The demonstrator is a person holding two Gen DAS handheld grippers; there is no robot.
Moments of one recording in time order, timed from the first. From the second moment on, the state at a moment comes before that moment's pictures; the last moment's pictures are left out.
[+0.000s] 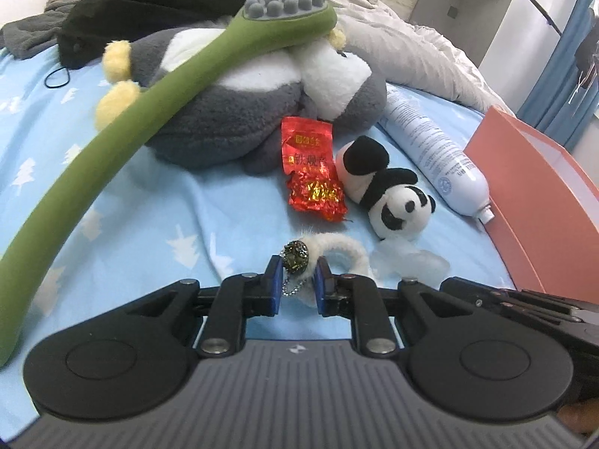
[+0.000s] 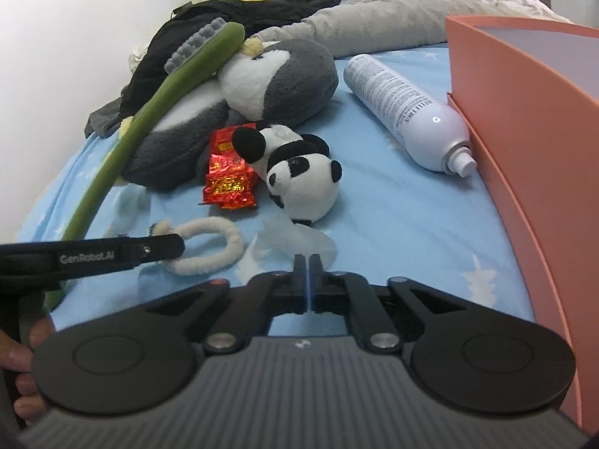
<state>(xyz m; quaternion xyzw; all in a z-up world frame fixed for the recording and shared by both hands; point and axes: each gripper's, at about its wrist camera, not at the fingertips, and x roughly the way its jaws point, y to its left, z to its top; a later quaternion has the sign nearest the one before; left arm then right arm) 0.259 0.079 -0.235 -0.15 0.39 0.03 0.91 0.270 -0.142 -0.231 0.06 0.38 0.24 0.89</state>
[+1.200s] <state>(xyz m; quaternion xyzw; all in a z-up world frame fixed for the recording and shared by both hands) 0.231 0.077 -0.226 -0.18 0.38 0.03 0.91 0.287 -0.142 -0.233 0.07 0.38 0.28 0.88</state>
